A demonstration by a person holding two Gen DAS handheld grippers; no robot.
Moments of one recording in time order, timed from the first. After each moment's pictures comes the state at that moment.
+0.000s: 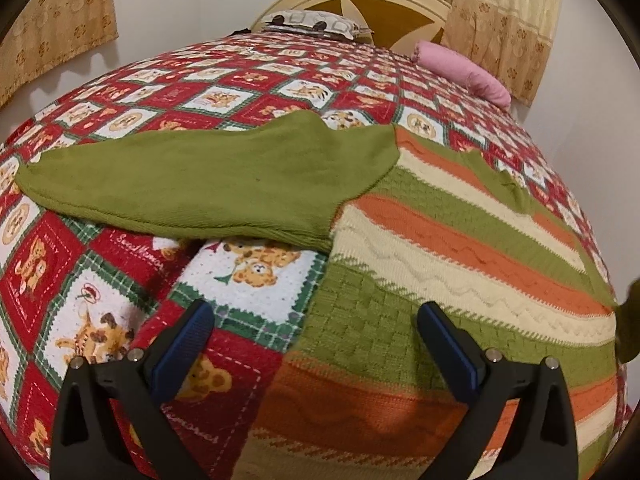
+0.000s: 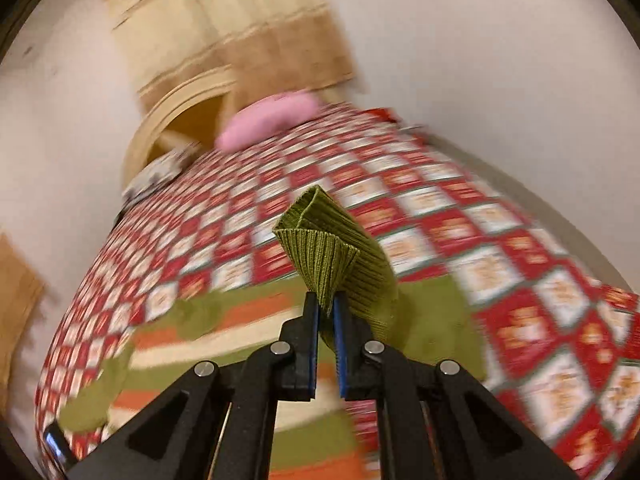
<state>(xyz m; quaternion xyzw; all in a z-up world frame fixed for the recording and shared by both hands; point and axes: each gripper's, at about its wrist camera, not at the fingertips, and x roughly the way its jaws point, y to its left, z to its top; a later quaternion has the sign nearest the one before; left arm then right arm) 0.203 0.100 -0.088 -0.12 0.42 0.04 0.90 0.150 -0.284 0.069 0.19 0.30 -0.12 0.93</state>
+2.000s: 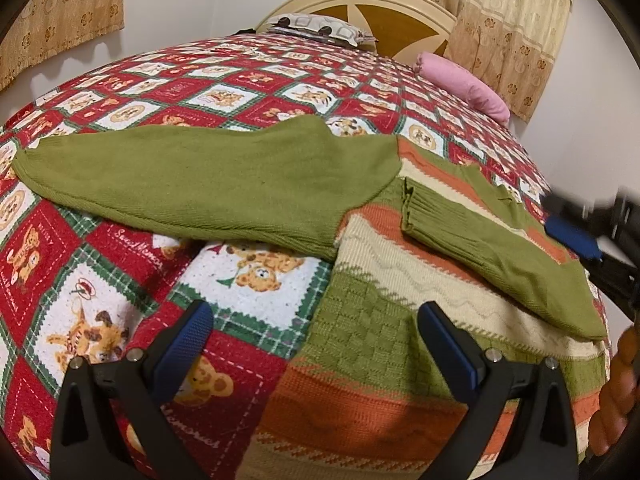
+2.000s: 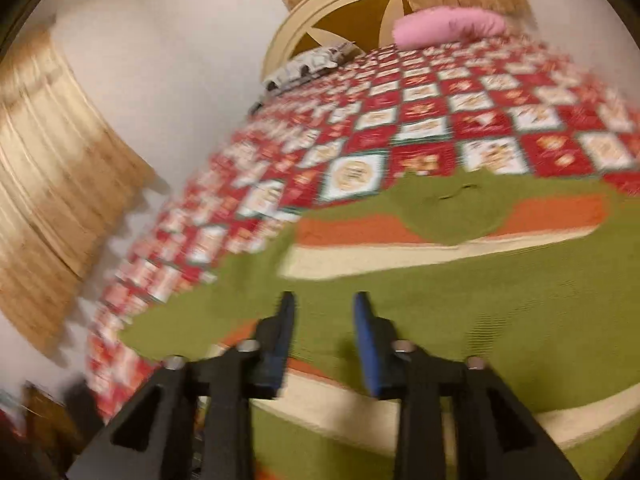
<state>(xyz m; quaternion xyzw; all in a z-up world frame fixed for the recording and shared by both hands) 0.203 0.108 -0.090 -0.15 0.41 0.03 0.90 0.250 -0.063 -0.021 0.15 0.38 0.15 0.90</state>
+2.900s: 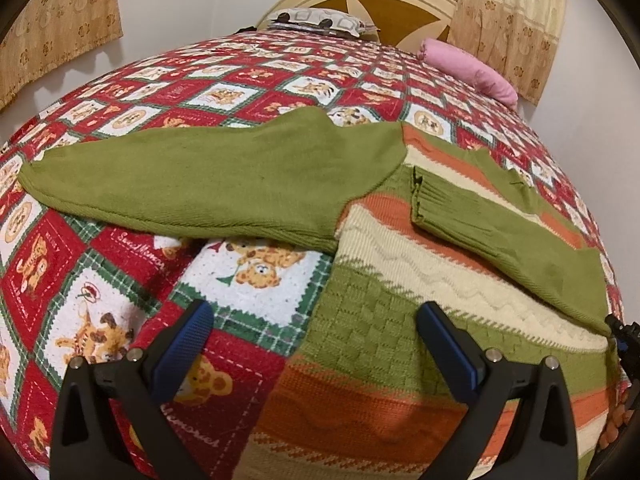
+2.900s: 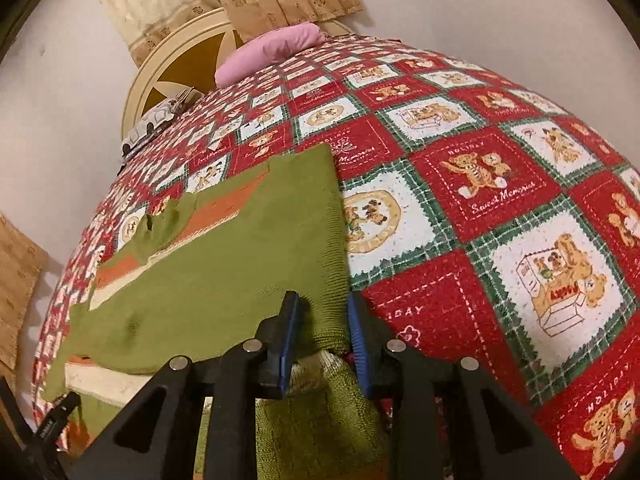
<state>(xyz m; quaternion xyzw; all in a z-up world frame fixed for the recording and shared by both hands) 0.206 0.097 -0.092 -0.11 0.42 0.05 0.90 0.162 -0.287 -0.076 0.23 0.38 -0.09 0.89</state>
